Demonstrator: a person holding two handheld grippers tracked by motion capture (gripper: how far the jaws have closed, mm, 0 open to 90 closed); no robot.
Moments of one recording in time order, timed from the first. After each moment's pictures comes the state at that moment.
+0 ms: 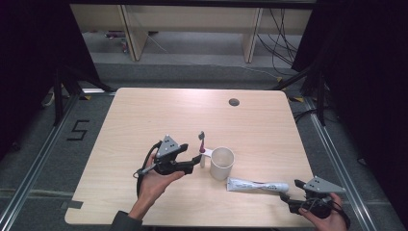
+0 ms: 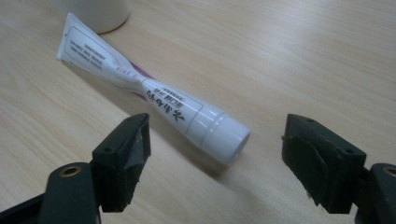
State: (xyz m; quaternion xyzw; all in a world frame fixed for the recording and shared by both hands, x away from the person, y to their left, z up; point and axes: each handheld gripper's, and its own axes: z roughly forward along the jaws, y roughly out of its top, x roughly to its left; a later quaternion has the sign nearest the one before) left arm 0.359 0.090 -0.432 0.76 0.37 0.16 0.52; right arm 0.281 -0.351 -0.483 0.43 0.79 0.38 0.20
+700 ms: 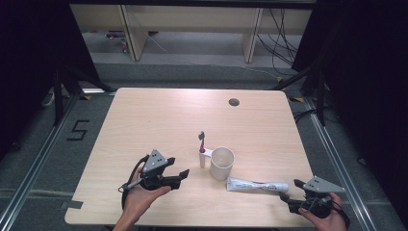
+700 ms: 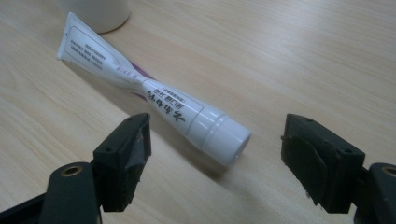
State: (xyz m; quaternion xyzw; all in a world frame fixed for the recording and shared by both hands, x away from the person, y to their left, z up) left arm 0.327 0.121 -0.448 0.77 0.38 0.15 0.49; right arm 0.282 -0.351 -0.483 0.43 0.80 0.37 0.21
